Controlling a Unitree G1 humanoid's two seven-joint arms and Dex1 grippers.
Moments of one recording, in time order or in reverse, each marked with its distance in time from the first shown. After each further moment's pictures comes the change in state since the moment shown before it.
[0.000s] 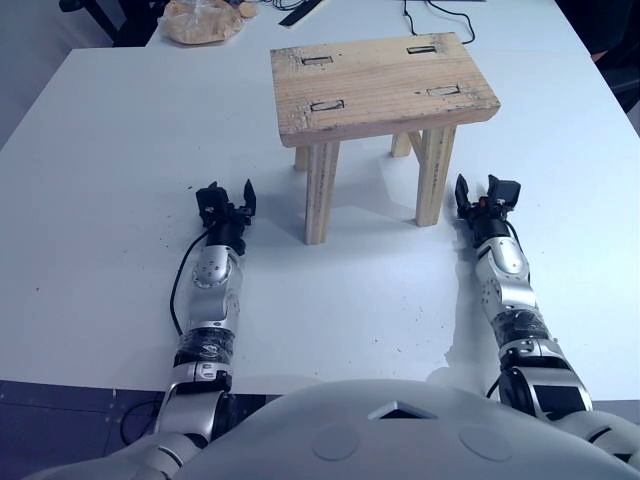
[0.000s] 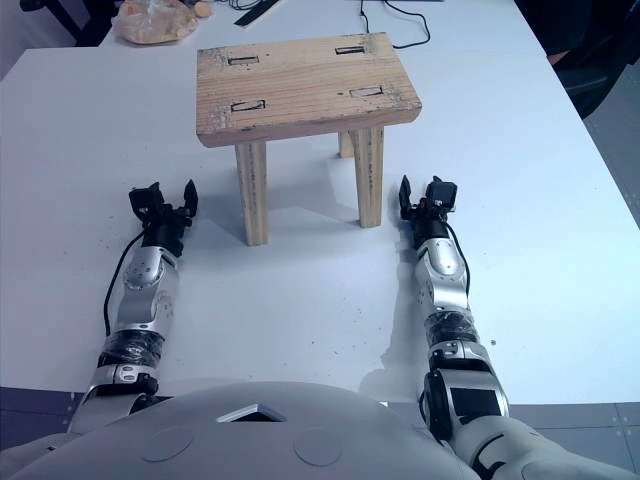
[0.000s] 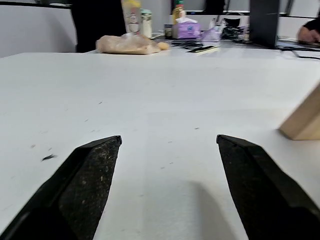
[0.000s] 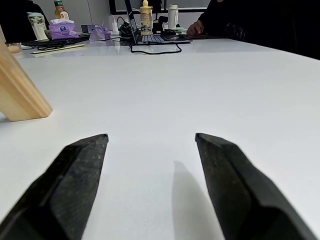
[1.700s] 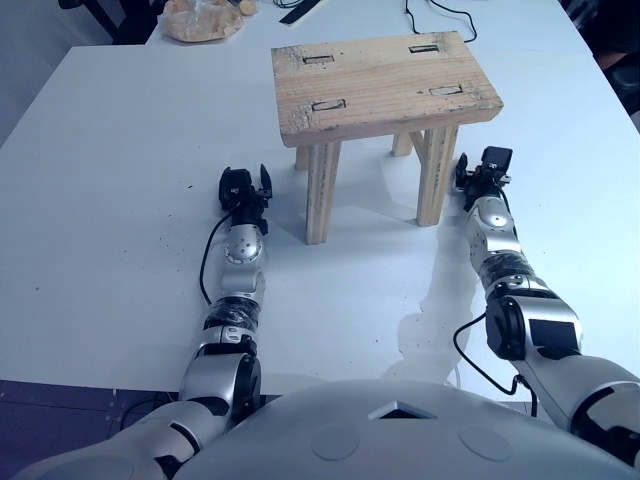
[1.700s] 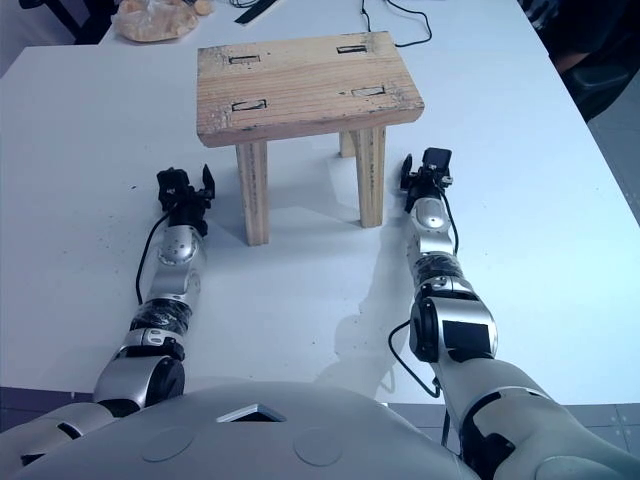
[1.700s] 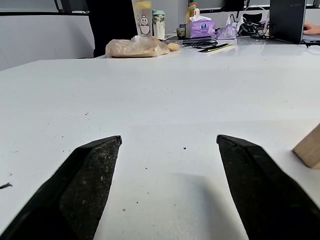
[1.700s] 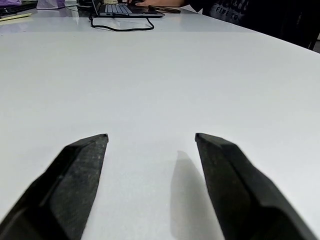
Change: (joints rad) left arm -0.189 -0.097 0.004 0.225 0.185 -0.084 0.159; right arm -0.369 0.032 -0.124 0.425 -0.141 0.064 -0.203
